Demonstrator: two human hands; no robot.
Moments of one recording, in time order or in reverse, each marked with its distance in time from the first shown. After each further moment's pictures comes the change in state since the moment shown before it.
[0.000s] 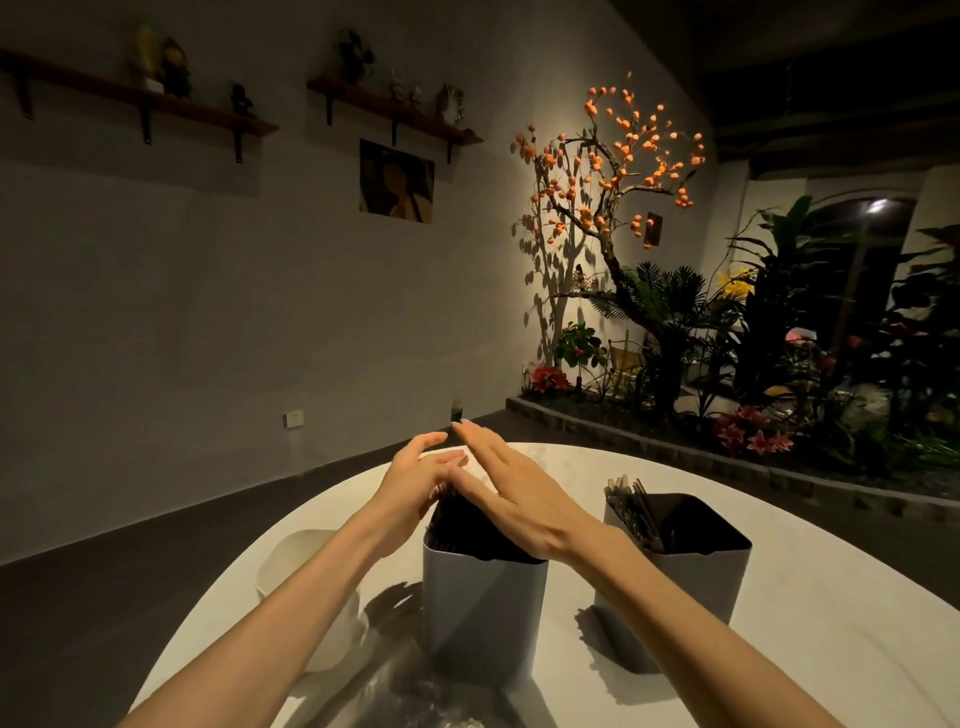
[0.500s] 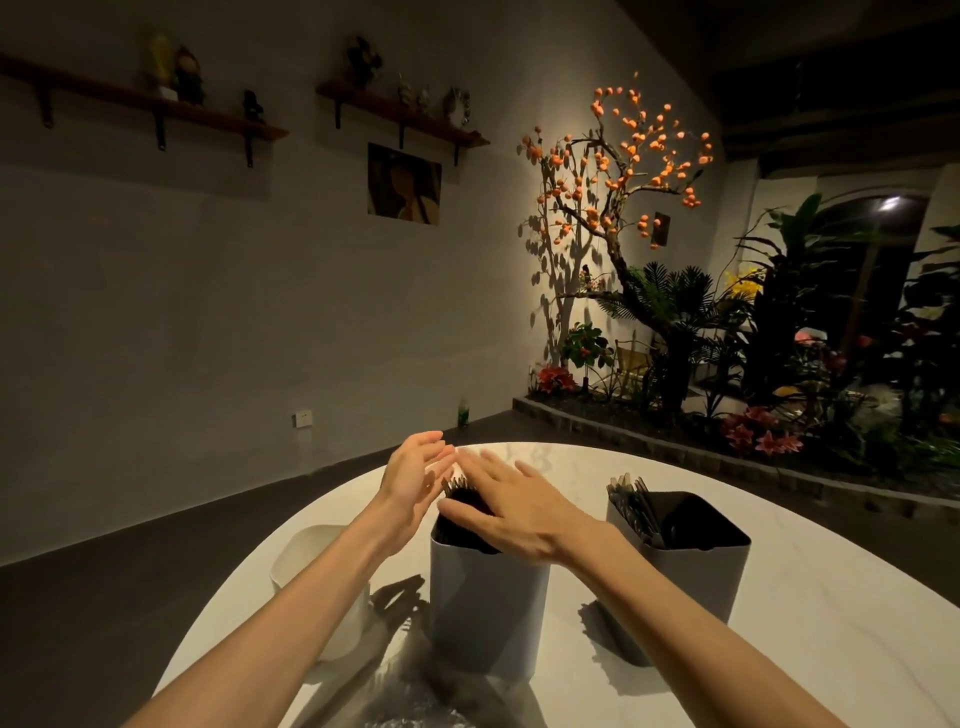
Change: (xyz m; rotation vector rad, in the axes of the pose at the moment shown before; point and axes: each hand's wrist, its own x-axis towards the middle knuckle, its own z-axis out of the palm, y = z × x) left_hand -0.009 0.005 -0.003 -0.189 0.107 -0.055; right_hand 0.002 -0.004 0.008 -0.239 -0.210 0.007
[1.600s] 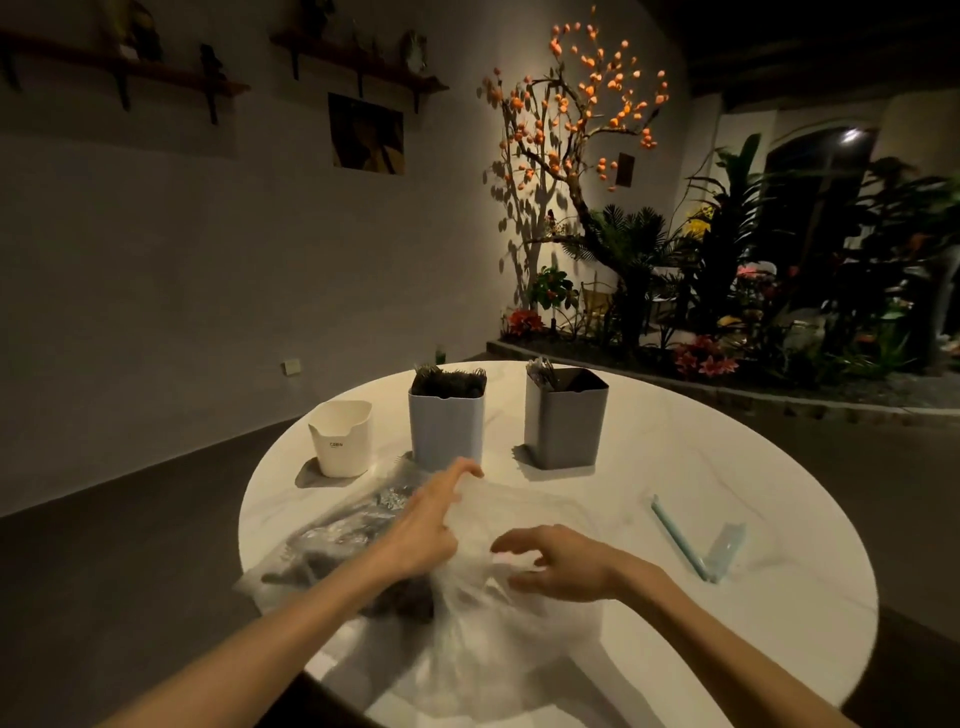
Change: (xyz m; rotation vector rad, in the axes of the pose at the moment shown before) left_hand -0.289 -0.056 0.009 1.074 -0.429 0.270; right_hand -0.294 -0.074 0.048 0.348 -0.266 0.213
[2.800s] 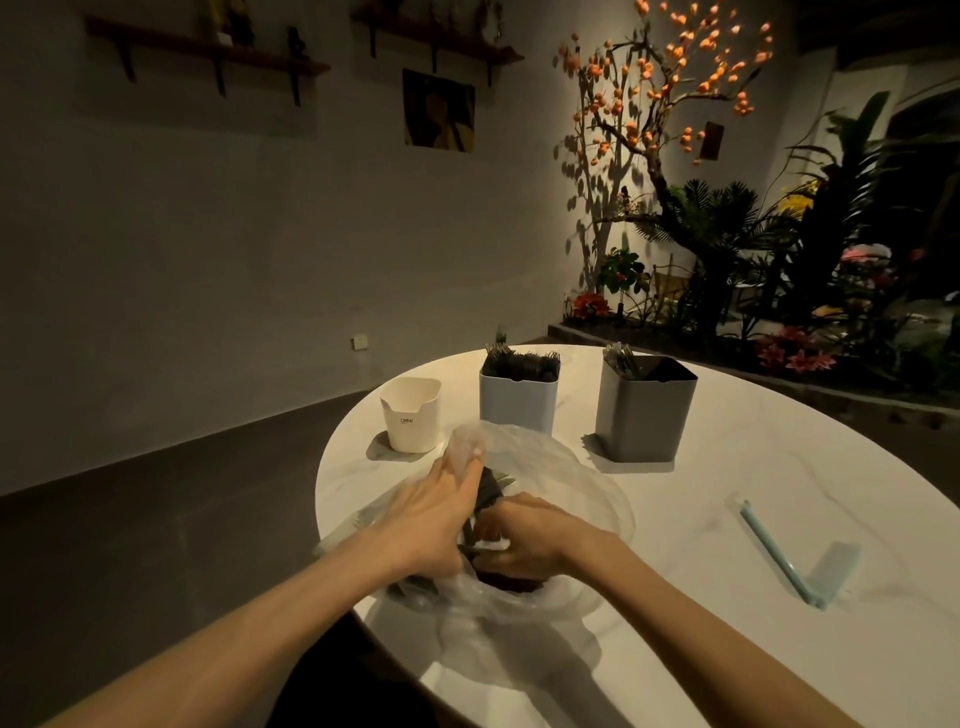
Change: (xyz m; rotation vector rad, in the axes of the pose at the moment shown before) left_hand -0.045 0.003 -0.051 0.710 -0.145 -0.169; right_hand 0.070 -0.092 0.018 -0.275 -0.002 -0.133
